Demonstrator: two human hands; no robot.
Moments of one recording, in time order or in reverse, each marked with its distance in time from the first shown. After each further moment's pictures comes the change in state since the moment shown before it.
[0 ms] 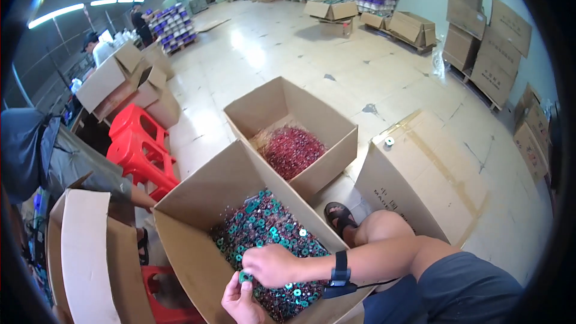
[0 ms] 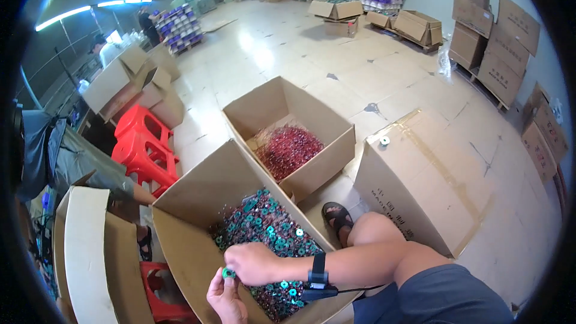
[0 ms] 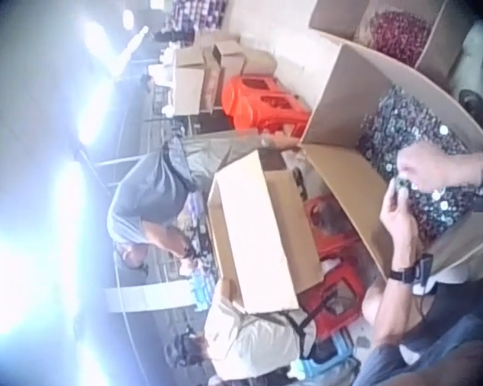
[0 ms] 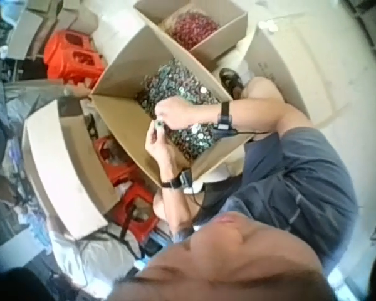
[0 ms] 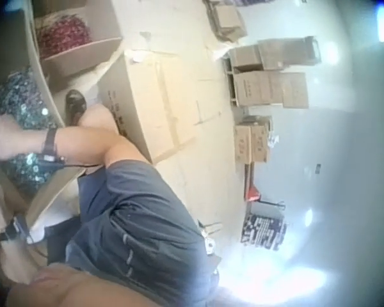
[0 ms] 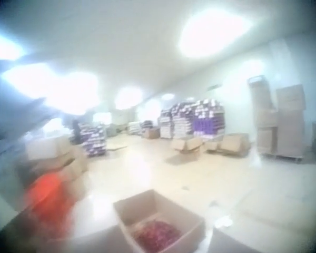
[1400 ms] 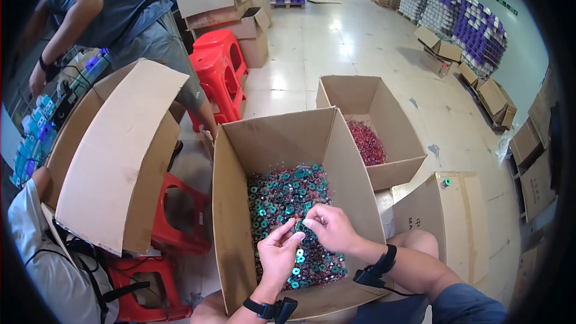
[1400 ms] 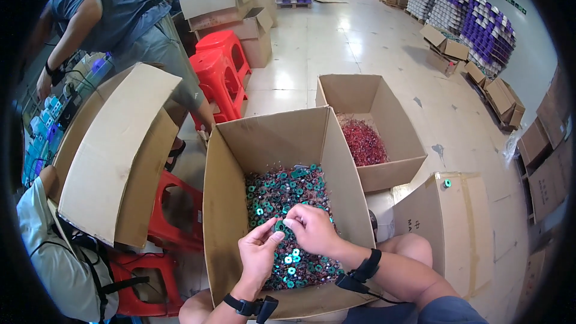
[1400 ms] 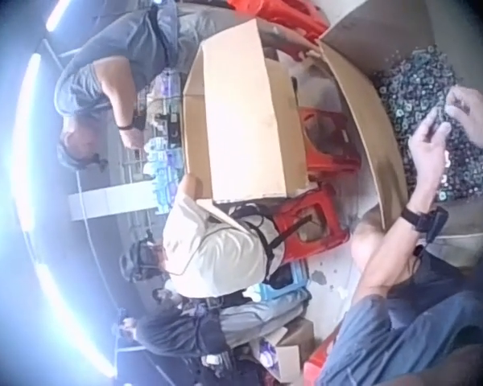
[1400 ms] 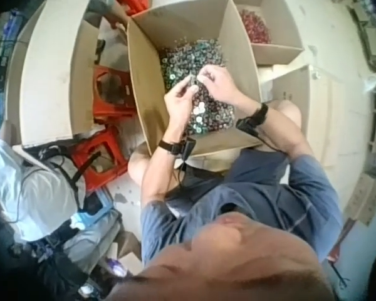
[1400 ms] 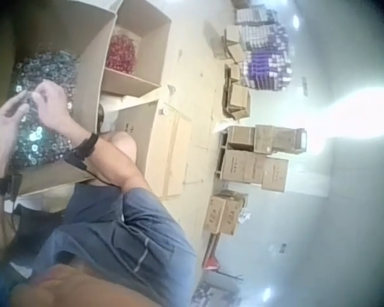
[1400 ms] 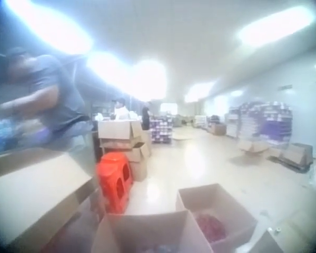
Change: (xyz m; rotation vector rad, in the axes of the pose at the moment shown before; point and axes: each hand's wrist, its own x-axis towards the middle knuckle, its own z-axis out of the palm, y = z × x) left_hand 0.011 0.000 -0.001 0.025 -0.094 0.055; right_hand 0.004 -0.005 -0.008 0.050 -0.092 0.075
